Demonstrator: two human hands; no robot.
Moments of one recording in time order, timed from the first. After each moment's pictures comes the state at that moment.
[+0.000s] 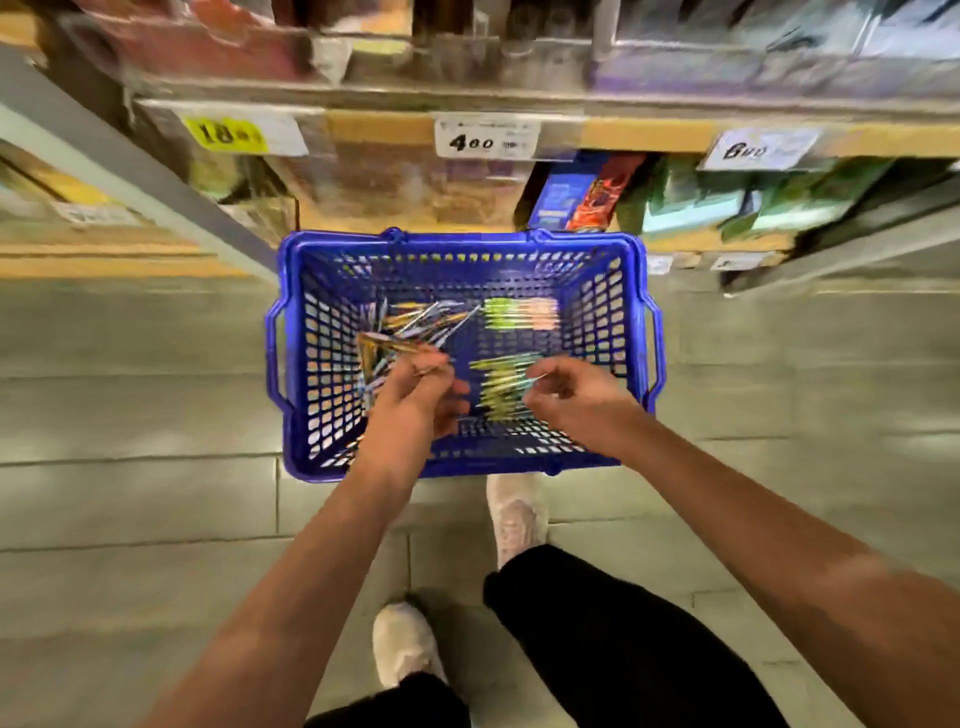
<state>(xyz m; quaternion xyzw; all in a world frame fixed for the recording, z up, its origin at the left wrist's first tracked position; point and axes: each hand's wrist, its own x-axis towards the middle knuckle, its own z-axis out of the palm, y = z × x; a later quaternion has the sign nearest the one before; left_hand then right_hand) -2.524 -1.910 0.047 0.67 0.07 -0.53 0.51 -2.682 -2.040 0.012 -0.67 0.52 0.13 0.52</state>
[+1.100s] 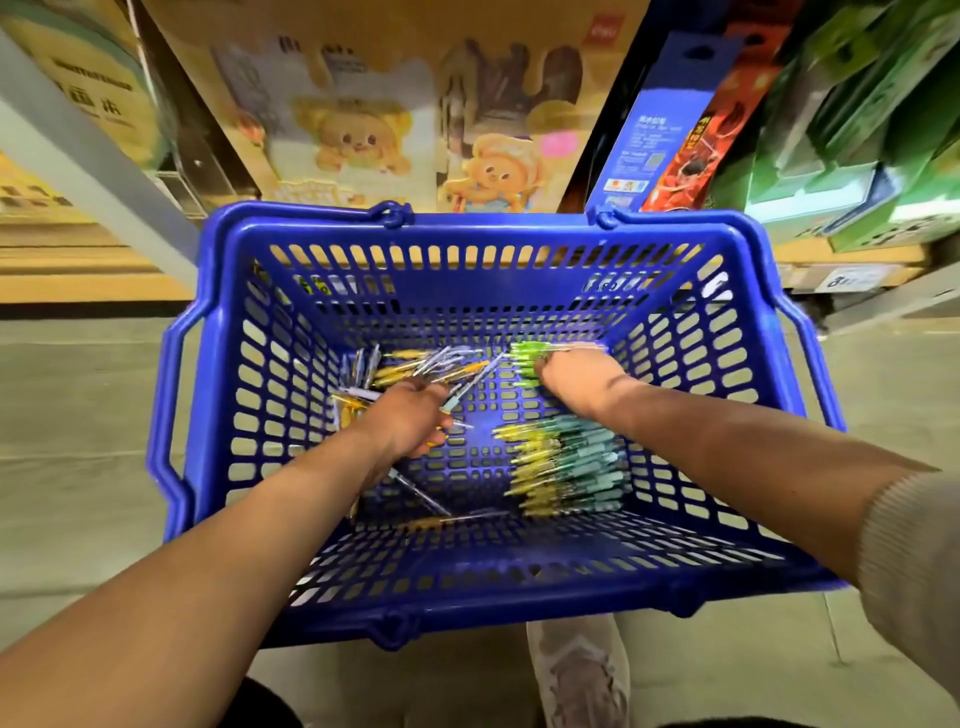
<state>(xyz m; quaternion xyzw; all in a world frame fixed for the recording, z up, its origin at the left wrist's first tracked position) -2.459 -1.948 -0.214 0.75 -0.11 -0.58 0.29 -2.615 -2.137 -0.291 -0.92 0.19 0.33 -0.03</state>
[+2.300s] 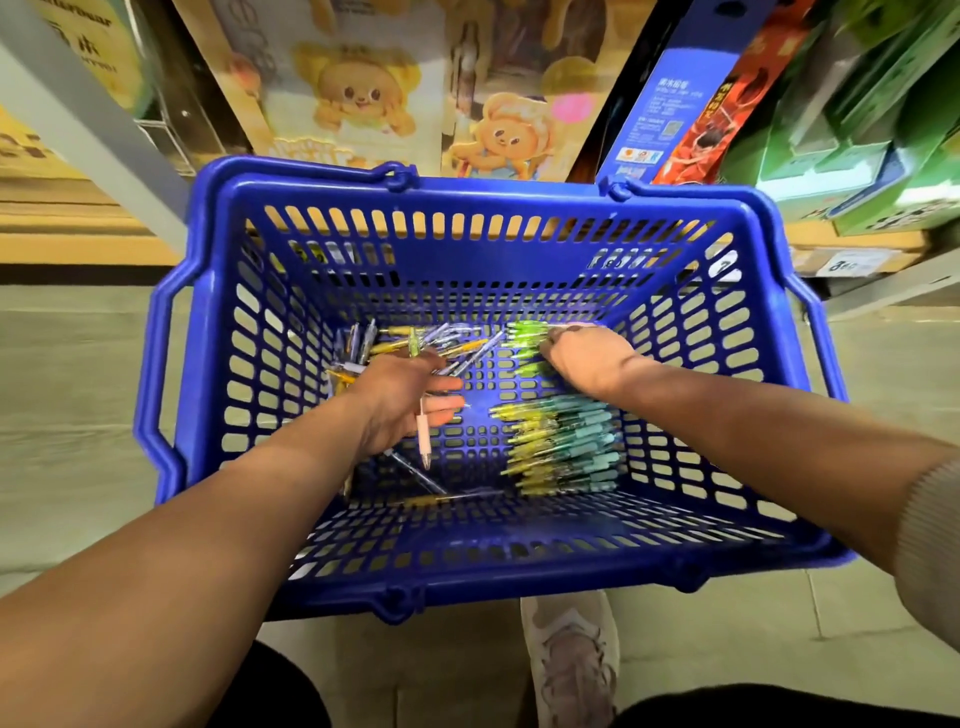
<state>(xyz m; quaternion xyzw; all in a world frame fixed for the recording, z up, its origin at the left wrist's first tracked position) -2.447 -1.949 -0.233 0.67 0.04 -0.62 0.41 -2.621 -2.137 -0.286 -0.93 0.18 0.33 -0.05</state>
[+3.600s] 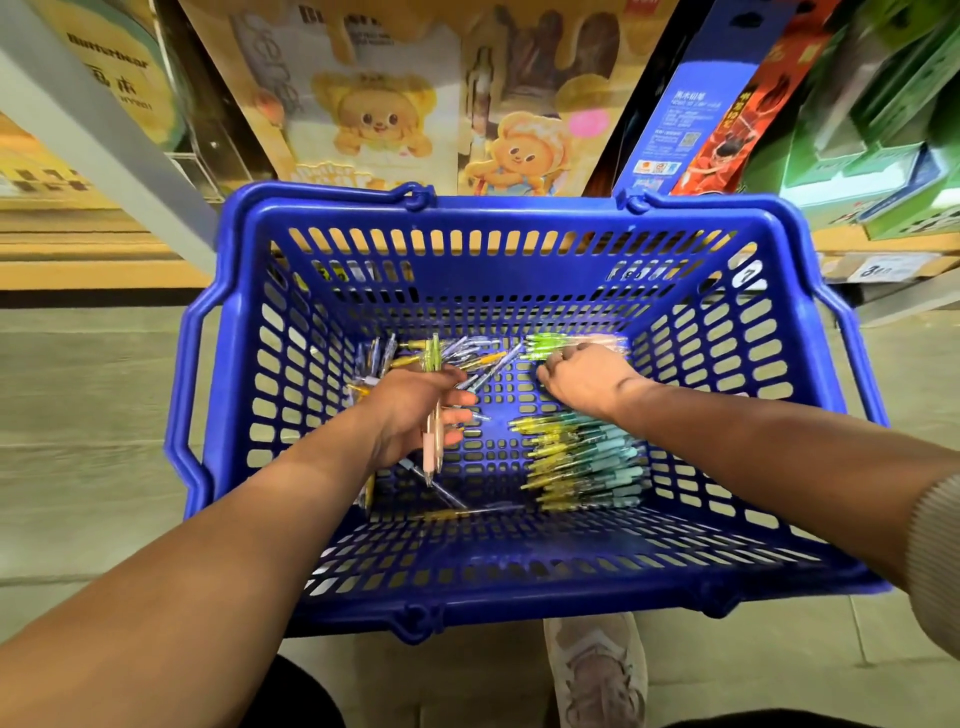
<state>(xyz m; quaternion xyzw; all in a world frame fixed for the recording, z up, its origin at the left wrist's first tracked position) -2.443 -1.946 -0.227 0.66 0.02 -0.63 0.39 -2.617 -2.123 -0.300 -0.94 0.06 0.30 -0.12</state>
